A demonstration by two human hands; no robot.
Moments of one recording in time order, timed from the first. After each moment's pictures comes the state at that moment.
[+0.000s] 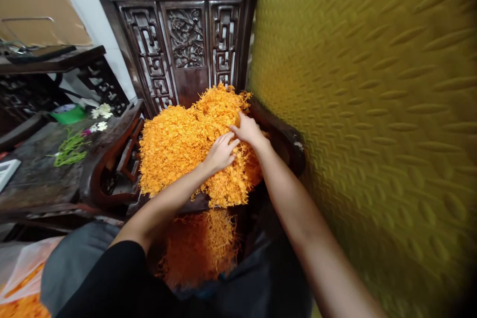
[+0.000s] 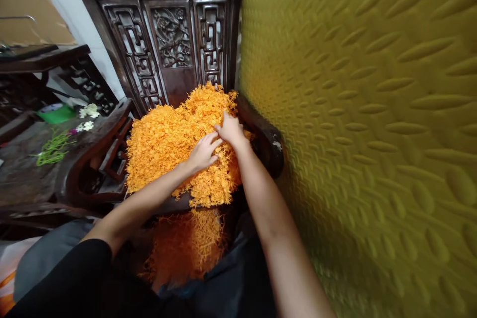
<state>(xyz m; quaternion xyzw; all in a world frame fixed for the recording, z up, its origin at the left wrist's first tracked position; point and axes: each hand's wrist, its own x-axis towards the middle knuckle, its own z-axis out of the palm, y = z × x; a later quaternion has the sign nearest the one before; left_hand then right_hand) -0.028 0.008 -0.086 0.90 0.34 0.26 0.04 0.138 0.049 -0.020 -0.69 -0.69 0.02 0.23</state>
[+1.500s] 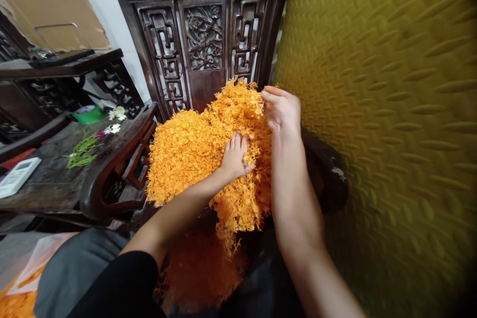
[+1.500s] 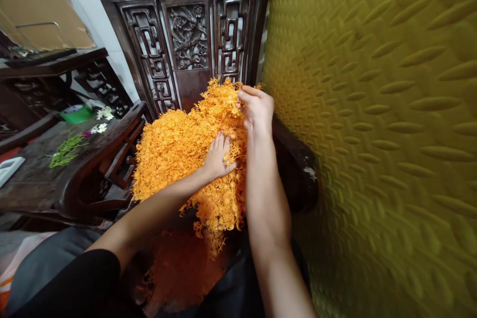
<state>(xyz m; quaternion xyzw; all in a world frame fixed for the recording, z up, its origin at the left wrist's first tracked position) -0.001 0.053 -0.113 0.85 0.48 0.21 0.04 0.130 0.112 0.043 -0.42 -0.33 0.41 0.74</state>
